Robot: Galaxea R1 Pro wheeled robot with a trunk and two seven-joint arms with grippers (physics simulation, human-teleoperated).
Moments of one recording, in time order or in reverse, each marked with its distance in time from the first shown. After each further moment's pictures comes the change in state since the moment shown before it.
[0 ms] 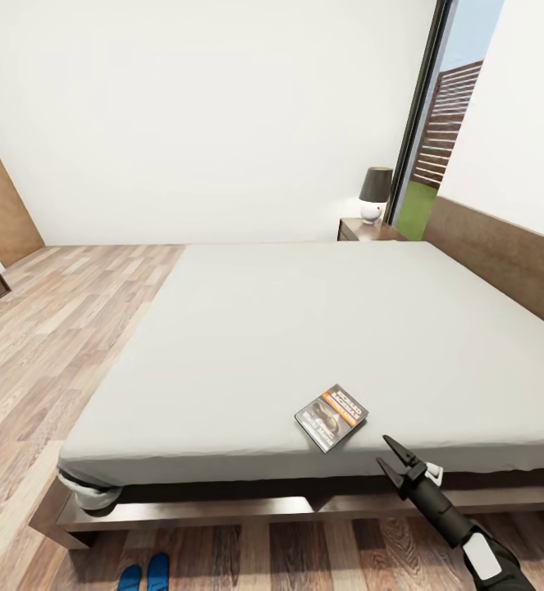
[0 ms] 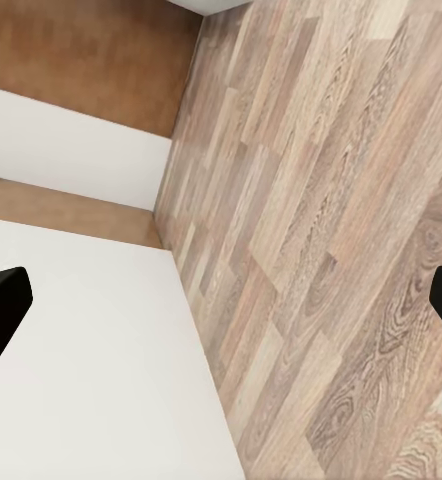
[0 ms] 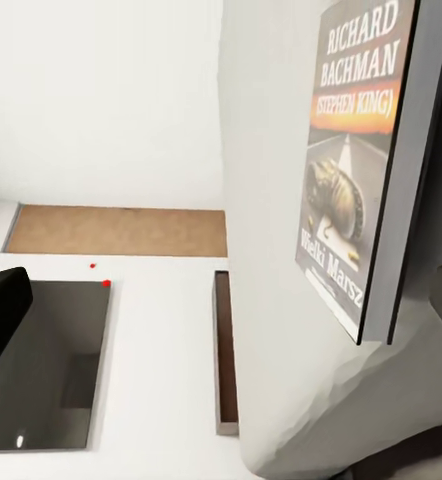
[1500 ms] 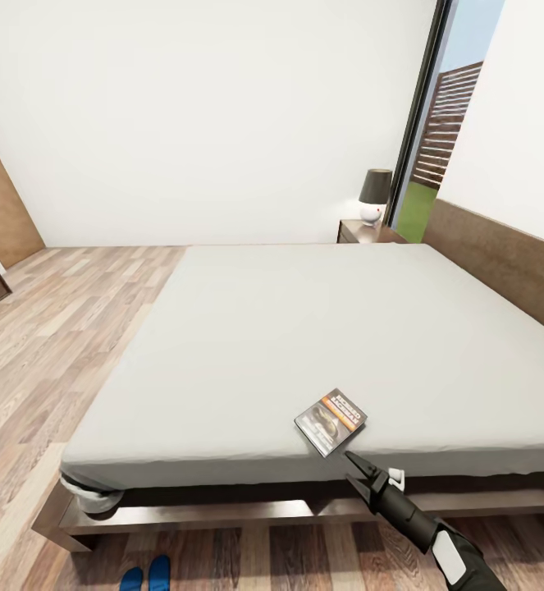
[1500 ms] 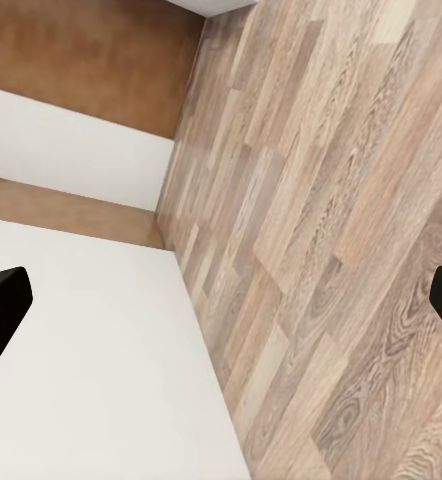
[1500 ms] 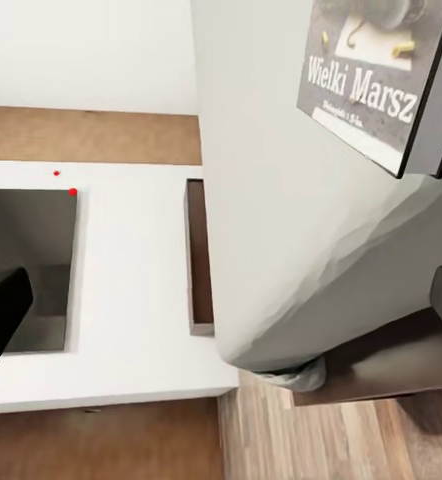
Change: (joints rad) left arm -0.001 0.000 0.000 0.000 0.000 0.000 -0.001; right arm 0.004 0.073 0.088 0.002 0.160 -0.014 -0.006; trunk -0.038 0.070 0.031
